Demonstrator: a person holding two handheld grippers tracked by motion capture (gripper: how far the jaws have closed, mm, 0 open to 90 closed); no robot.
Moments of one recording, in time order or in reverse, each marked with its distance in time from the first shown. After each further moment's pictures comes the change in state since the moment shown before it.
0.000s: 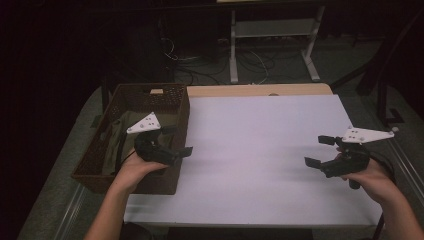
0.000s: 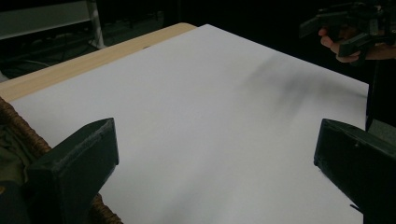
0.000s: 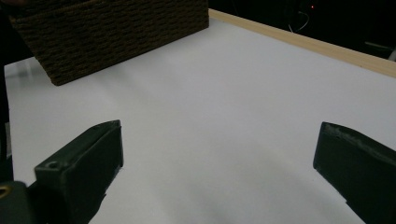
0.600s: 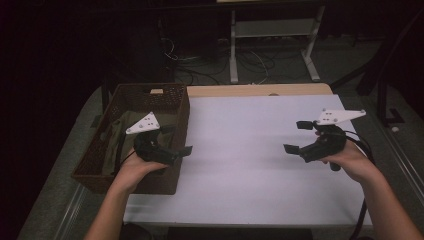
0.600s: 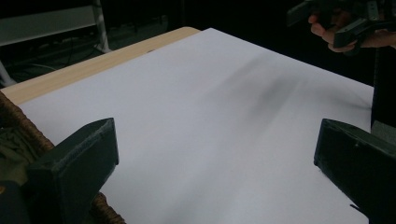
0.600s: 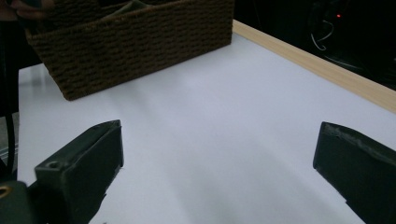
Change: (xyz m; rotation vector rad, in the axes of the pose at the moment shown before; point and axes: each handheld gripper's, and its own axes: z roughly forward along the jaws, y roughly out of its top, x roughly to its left) left arm -0.001 0.000 -0.002 -0.012 0.018 0.001; right arm 0.013 0.053 0.038 0.026 0.058 -0.077
